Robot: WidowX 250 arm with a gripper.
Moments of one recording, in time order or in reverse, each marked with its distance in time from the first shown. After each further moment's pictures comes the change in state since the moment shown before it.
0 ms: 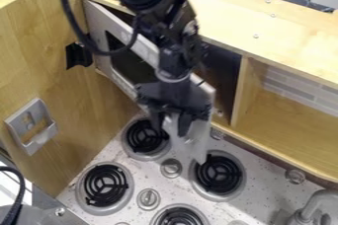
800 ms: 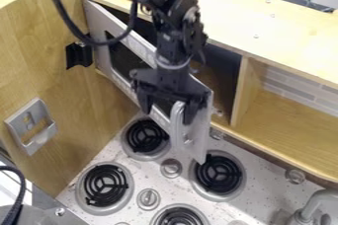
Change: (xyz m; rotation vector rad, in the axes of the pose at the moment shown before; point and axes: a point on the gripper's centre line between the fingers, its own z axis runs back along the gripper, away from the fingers) arm 0.012 -0.003 0.037 0.053 -0.083 0.009
